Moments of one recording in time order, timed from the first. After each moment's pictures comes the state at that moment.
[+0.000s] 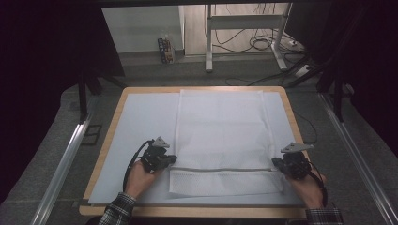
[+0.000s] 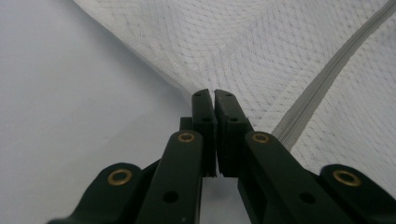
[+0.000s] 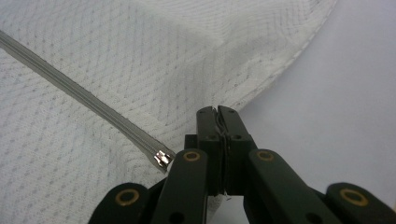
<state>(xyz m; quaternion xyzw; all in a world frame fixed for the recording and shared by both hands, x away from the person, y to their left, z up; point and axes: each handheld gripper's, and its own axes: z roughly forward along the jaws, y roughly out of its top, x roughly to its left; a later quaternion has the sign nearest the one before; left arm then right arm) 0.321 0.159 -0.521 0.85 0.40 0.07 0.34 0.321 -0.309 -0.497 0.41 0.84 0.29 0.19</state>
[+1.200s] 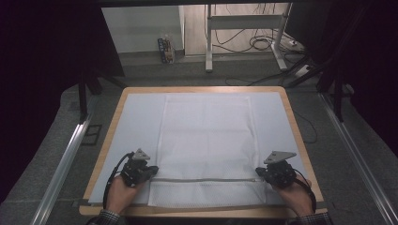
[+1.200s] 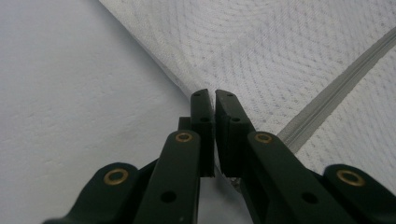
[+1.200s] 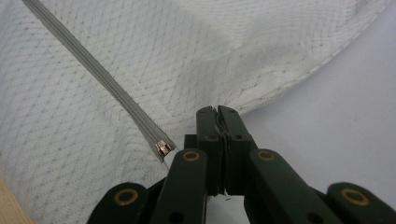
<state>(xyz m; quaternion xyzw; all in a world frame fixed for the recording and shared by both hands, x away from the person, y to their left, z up) 0.278 0.205 -0.529 0.83 0.44 0.09 0.31 0.296 -0.263 -0.498 0.33 0.88 0.30 0.14</state>
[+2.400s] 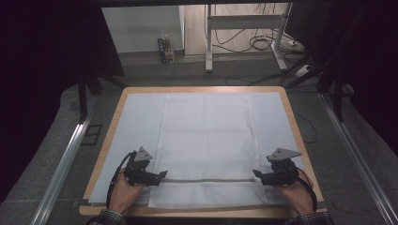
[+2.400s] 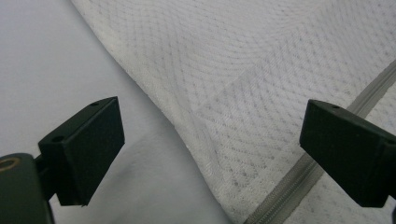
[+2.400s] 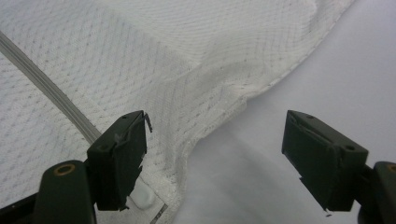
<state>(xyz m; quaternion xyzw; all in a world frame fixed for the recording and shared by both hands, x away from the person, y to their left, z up) 0.279 0.196 -0.530 0.83 0.42 0.15 0.34 0.306 -0.274 -0.504 0.34 0.86 0.33 0.18</state>
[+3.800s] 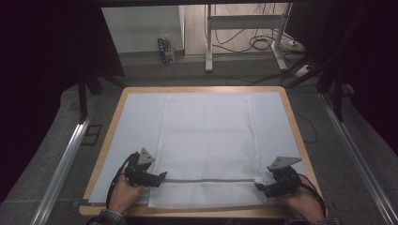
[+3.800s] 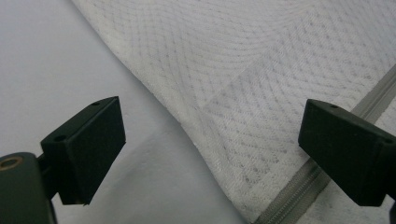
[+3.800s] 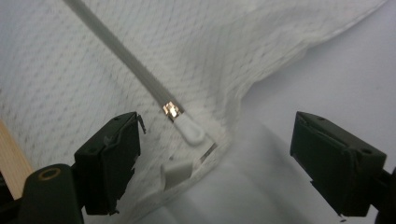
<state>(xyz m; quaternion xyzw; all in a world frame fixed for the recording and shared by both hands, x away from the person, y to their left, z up) 0.277 0.192 -0.532 0.84 0.40 0.18 0.32 0.286 -0.280 -0.510 0.32 0.89 0.30 0.12</state>
